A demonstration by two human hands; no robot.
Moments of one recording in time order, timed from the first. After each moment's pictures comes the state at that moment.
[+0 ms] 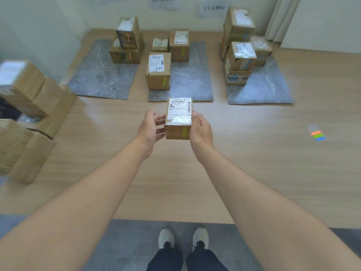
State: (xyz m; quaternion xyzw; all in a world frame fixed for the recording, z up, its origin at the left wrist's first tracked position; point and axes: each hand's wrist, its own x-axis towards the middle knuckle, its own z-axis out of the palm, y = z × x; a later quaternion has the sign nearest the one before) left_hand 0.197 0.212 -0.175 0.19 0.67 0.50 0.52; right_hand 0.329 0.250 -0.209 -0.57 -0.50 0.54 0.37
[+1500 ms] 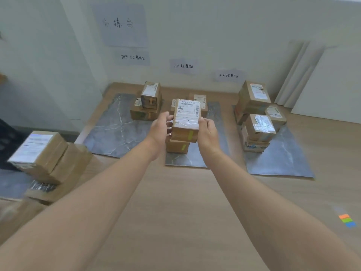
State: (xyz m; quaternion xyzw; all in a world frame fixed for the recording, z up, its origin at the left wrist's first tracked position) left_hand 0.053 0.400 -0.065 0.26 0.63 0.55 0.47; right_hand 0.177 0.447 -0.092 -0.56 -0.51 0.54 0.37
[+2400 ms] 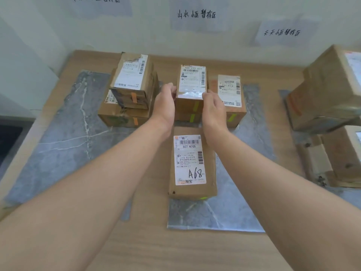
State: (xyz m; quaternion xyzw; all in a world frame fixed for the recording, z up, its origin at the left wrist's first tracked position) left_hand -0.080 0.722 -0.252 0.20 0.63 0.56 0.49; right_hand 0.027 0.754 -0.277 -0.59 -0.48 0.54 0.36
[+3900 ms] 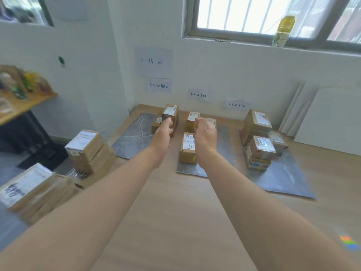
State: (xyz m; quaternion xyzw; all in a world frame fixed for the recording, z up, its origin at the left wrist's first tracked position) left_hand 0.064 0.272 0.000 0.27 0.63 0.59 0.43; right_hand 0.164 0.323 0.008 -0.47 -0.48 0.57 0.46
